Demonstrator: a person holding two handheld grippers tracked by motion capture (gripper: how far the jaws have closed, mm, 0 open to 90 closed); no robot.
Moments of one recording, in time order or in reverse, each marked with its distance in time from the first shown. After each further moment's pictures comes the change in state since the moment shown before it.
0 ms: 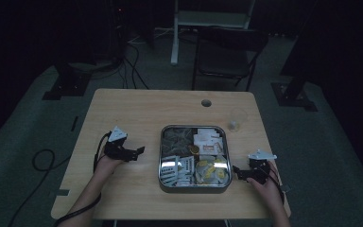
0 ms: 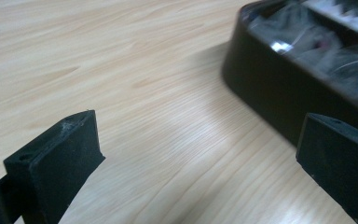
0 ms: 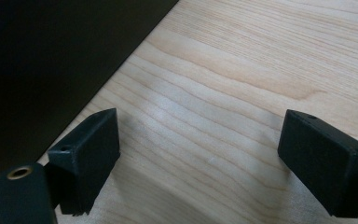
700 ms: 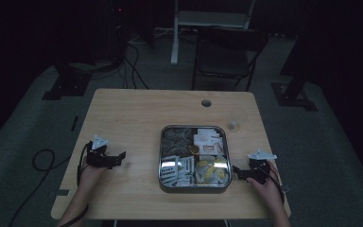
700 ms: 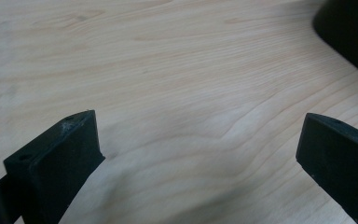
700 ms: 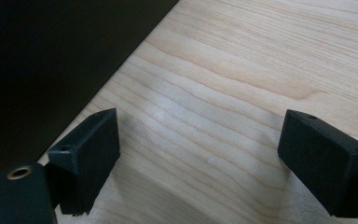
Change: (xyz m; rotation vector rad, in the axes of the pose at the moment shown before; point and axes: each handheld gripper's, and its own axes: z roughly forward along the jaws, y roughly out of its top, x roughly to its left) left arm 0.029 -0.045 -0.032 0.060 0.200 -0.124; right arm 0.000 0.000 0.000 0.001 0.000 0.000
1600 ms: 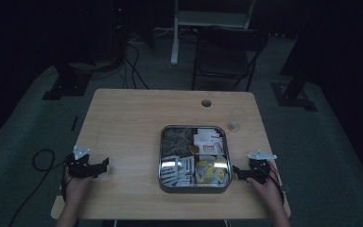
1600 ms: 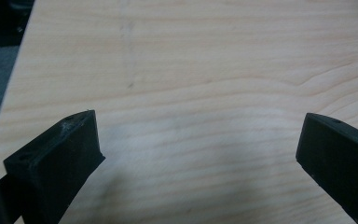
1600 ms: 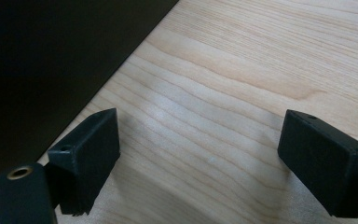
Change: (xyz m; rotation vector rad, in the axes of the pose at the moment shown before) left arm 0.020 -0.034 -0.036 0.013 0.187 -0.128; right arm 0.000 0.000 0.000 -0.001 0.000 0.000
